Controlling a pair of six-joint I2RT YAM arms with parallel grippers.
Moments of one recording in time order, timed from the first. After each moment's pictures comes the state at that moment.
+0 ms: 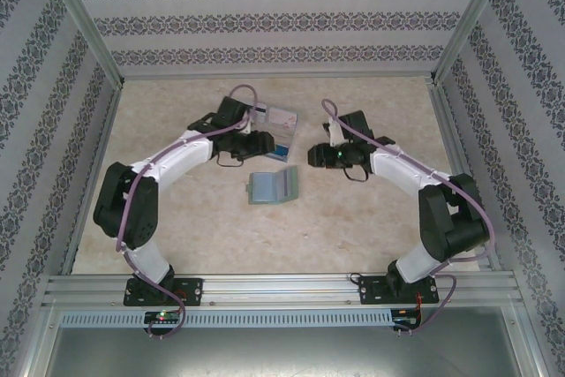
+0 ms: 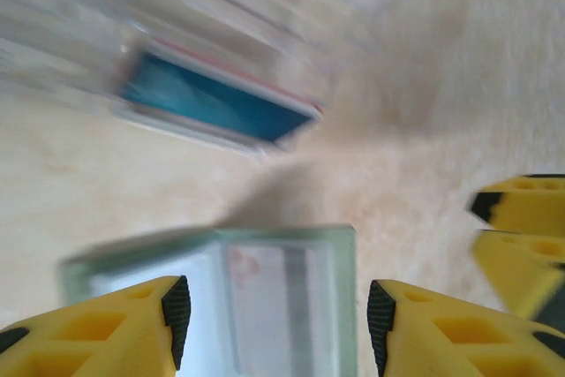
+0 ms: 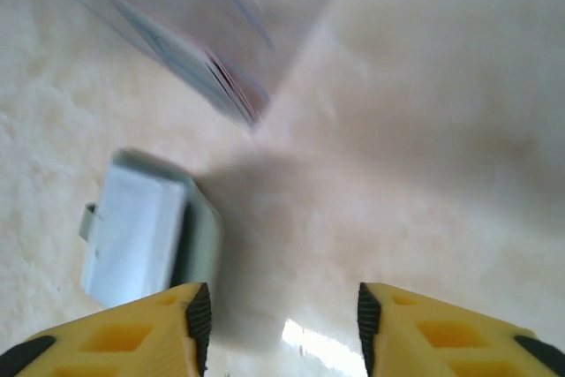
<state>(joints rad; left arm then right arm) -0.39 1.71 1.27 -0.49 0.35 -0.61 0.34 1.59 1.04 -0.37 -0.39 0.32</state>
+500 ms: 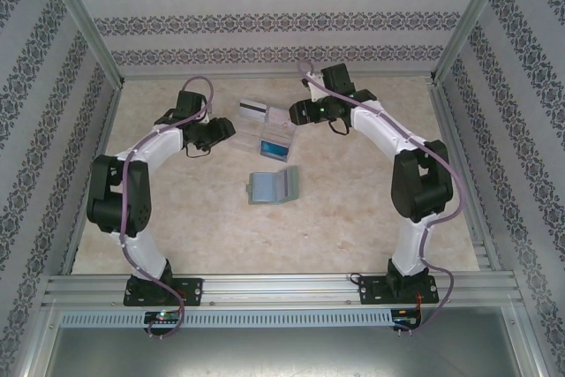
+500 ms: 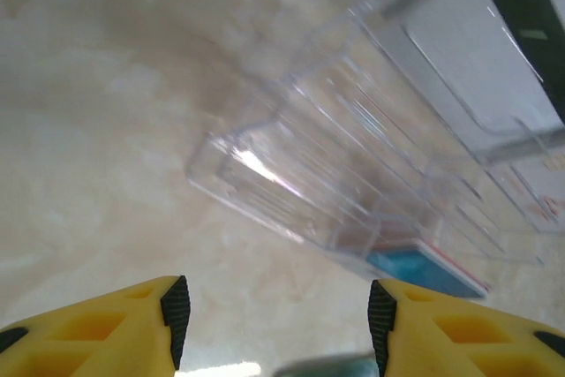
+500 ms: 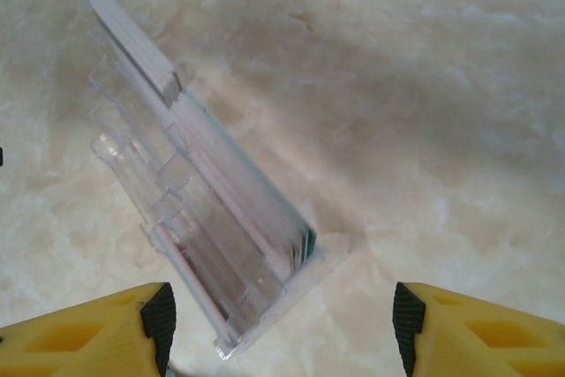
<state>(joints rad) -0.12 1.80 1.24 -0.39 0.34 -0.60 0.35 1.94 1.62 -0.52 -0.33 0.08</state>
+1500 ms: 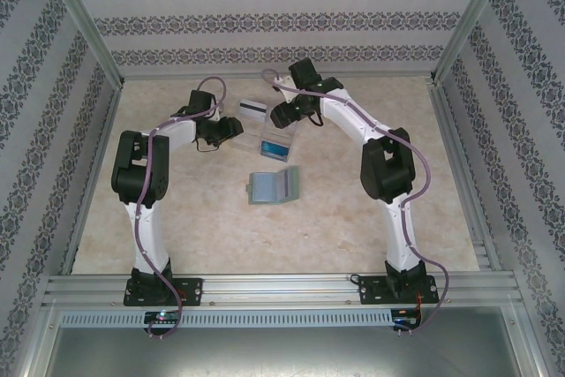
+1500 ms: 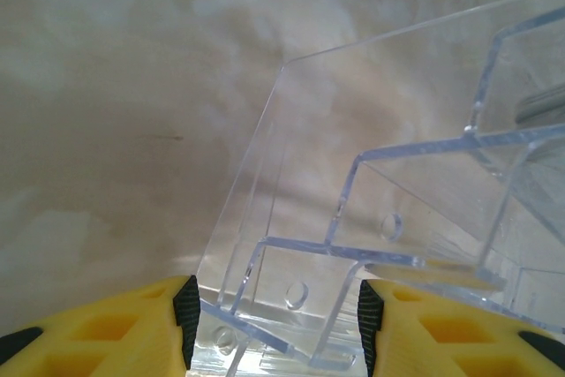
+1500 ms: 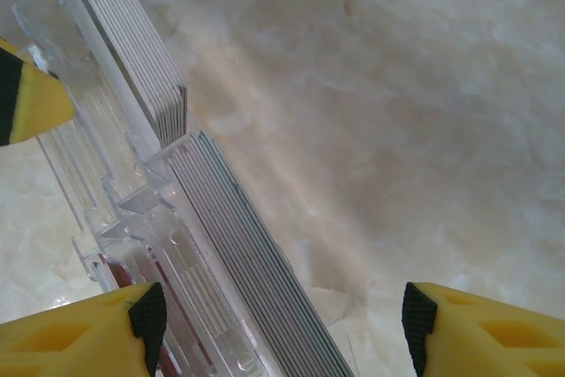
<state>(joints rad) -0.12 2.08 1.39 -0.28 0.43 -0.53 0.44 2.24 2.02 -0.77 -0.20 -0.13</state>
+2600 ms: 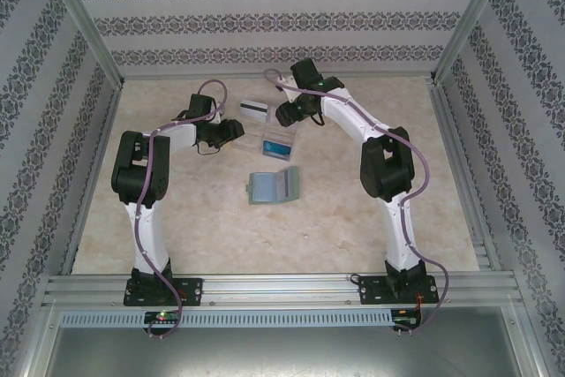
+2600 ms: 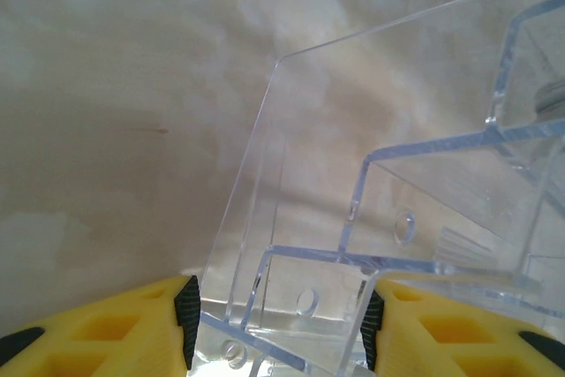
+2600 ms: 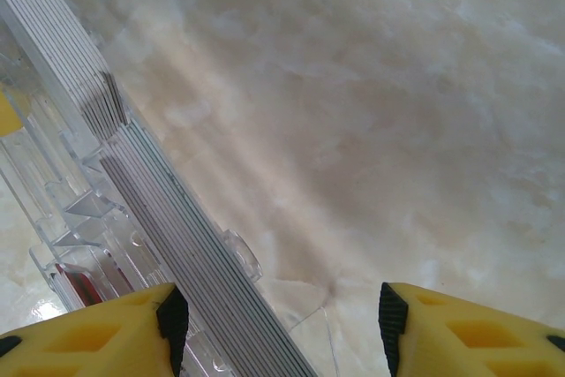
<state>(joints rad) -0.12 2.08 1.34 -0.20 0.46 -0.53 0.43 2.26 2.03 -0.78 -0.15 -0.12</state>
